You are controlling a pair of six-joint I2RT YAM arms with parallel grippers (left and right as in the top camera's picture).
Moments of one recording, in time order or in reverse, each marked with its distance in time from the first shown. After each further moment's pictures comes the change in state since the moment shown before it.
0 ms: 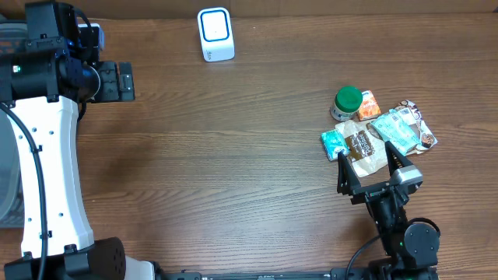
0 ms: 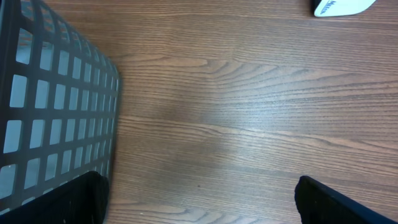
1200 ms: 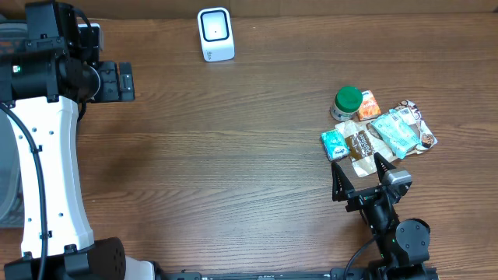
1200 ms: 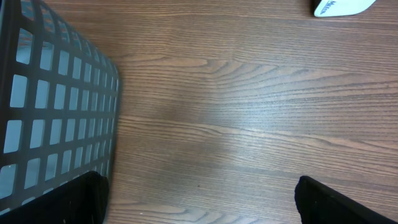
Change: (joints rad) left arm 0.000 0.000 0.000 0.000 0.000 0.000; right arm 0.000 -0.113 -0.057 -0.203 -0.020 0.068
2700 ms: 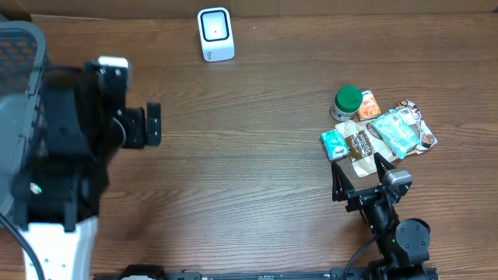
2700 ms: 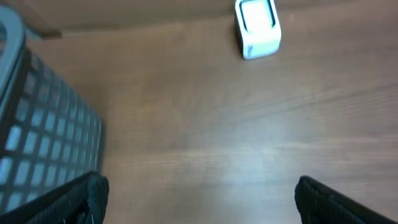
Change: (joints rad) left arm -0.195 -0.535 -0.494 0.324 -0.022 0.017; right arm 0.000 0.000 0.000 0.000 0.000 0.000
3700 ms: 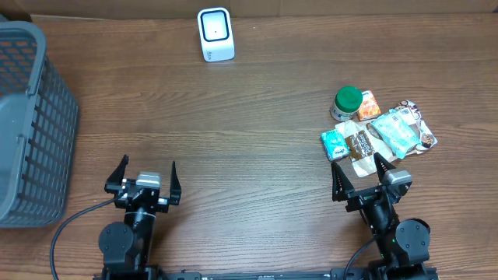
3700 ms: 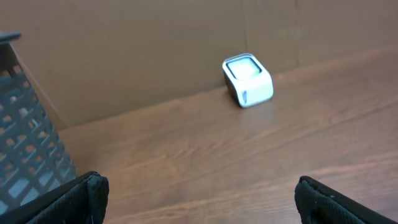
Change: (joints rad) left arm 0.092 -1.022 -1.350 0.935 0.159 0.198; right arm 0.000 0.000 0.000 0.000 -0.001 0.000
